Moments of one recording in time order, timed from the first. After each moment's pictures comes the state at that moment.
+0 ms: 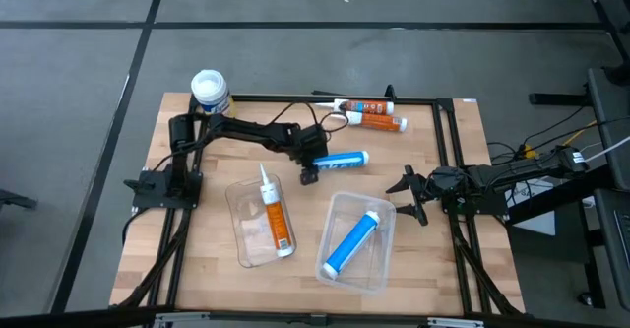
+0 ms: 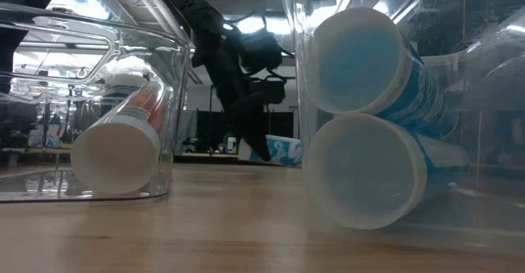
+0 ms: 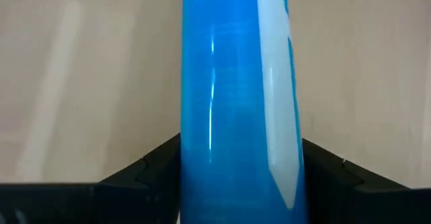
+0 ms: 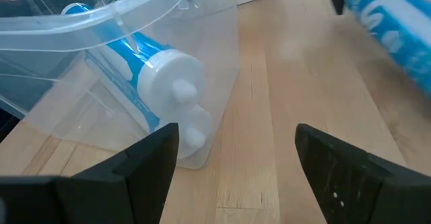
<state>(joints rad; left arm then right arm) 0.27 1.96 1.25 -0.36 0.09 0.05 0.15 0.43 0.01 0.02 -0.03 0.20</state>
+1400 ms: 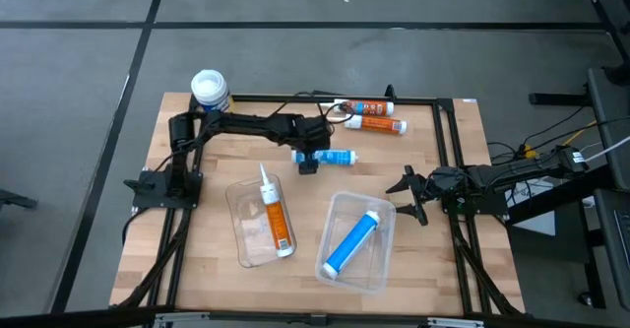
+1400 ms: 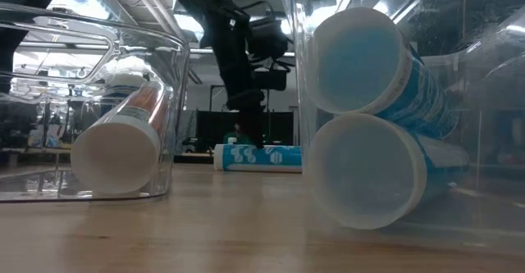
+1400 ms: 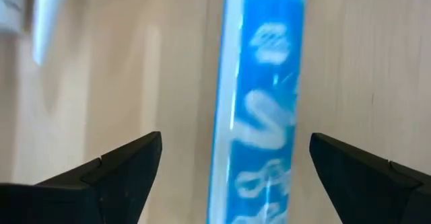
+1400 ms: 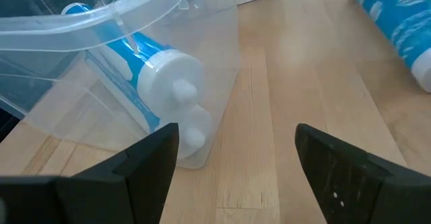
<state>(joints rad) 0.29 1.96 1.40 -0.58 -0.08 0.25 0.15 0.43 0.01 0.02 -0.03 0.20</state>
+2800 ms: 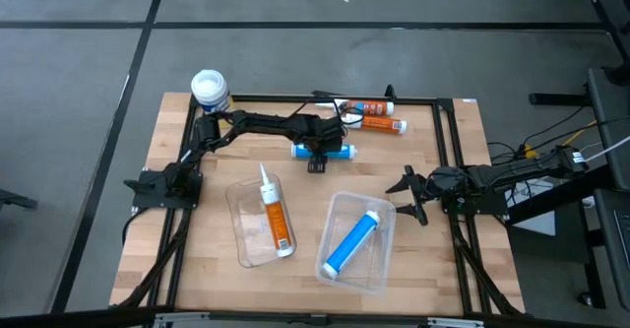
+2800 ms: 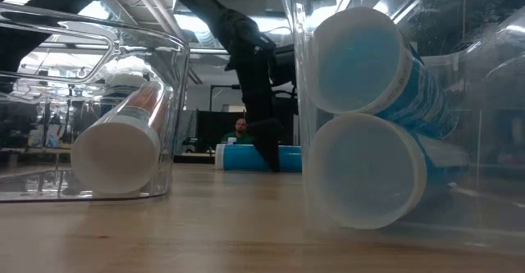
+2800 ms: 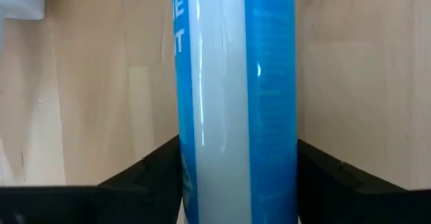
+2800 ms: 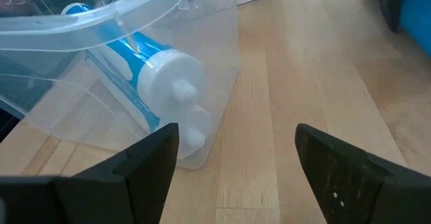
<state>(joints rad) 0.30 2.20 1.61 -0.64 -0.07 0.37 0.15 0.43 0.01 0.02 -0.03 0.20</state>
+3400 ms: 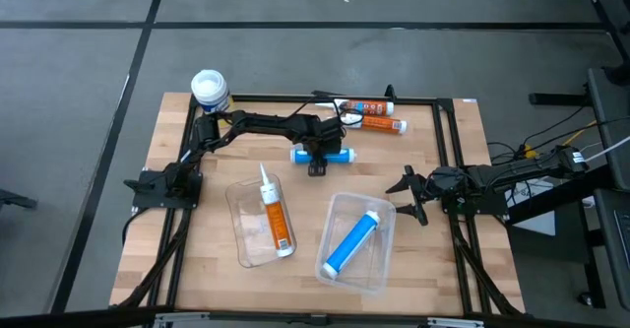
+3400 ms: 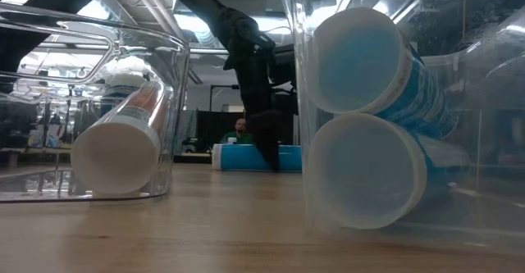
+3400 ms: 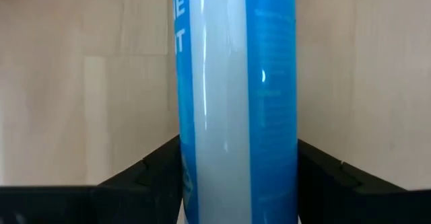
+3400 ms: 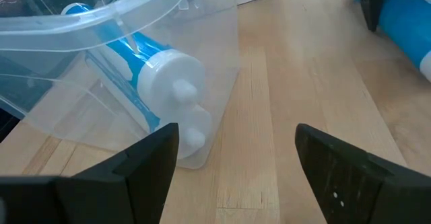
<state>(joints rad) 0.30 2.19 1.61 -0.67 0.03 0.28 0.15 0.43 0.01 0.02 -0.03 0.20</state>
